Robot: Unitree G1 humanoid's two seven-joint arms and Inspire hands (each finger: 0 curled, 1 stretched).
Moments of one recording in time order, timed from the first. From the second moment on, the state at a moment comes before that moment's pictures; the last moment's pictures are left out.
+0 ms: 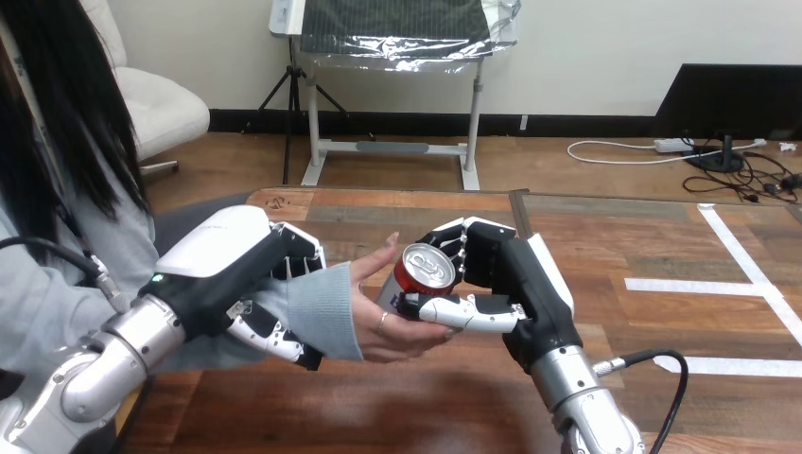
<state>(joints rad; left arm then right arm) -0.39 0.65 -0.26 0.68 0.50 -0.78 -0.03 -0.41 -0.01 -0.03 1.02 -0.02 -0.81 0.21</state>
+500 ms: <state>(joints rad) -0.39 0.64 -0.25 0.65 0.50 -0.75 -0.06 -0.40 0.00 -0.01 1.03 -0.04 -0.81 0.21</state>
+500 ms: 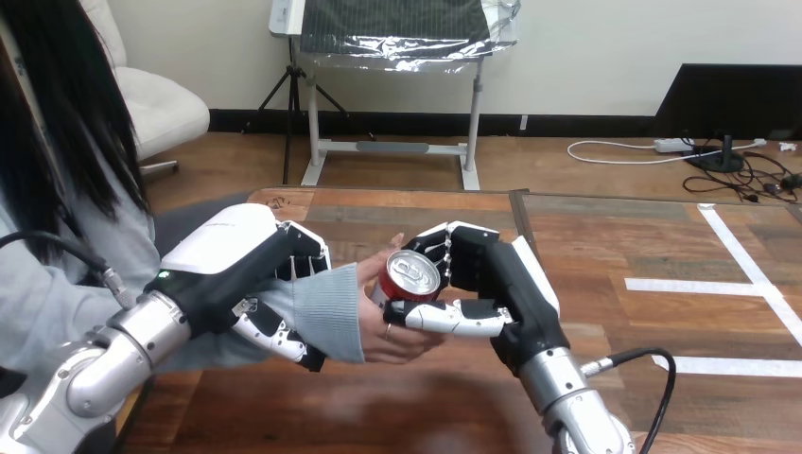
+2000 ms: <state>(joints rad) -0.39 0.62 -0.25 0.63 0.50 -0.71 -0.07 -0.40 0.02 0.01 1.03 -0.08 -0.83 0.12</state>
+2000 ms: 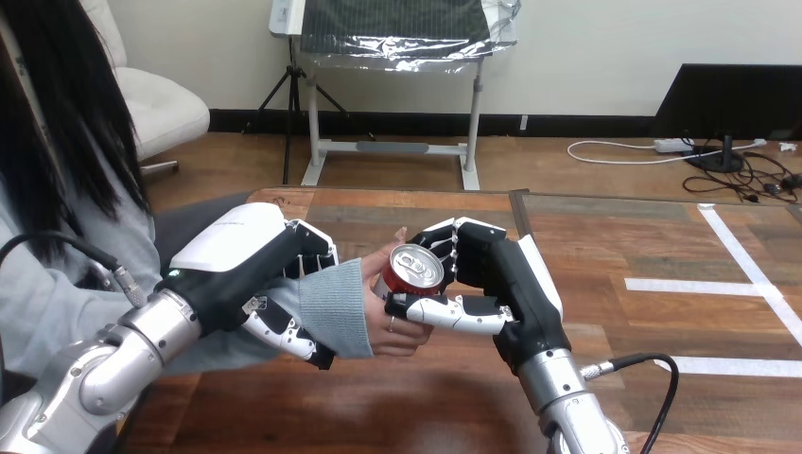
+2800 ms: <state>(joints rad) -0.39 0.61 -0.25 0.63 0.53 -0.71 -0.02 -0.40 0.00 0.01 1.02 -0.12 -0.81 0.05</state>
